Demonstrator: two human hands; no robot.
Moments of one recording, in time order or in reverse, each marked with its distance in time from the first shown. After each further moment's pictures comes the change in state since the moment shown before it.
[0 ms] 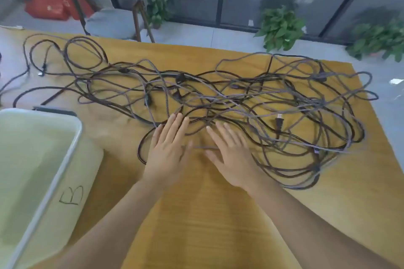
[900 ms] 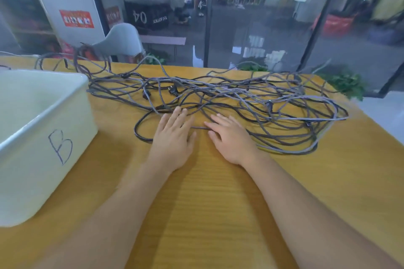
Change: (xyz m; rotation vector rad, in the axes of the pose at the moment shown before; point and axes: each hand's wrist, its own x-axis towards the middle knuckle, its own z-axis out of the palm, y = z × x) left_hand -0.038 0.002 0.048 0.176 0.141 0.129; right_hand -0.018 0.004 0.052 -0.069 0.393 -0.096
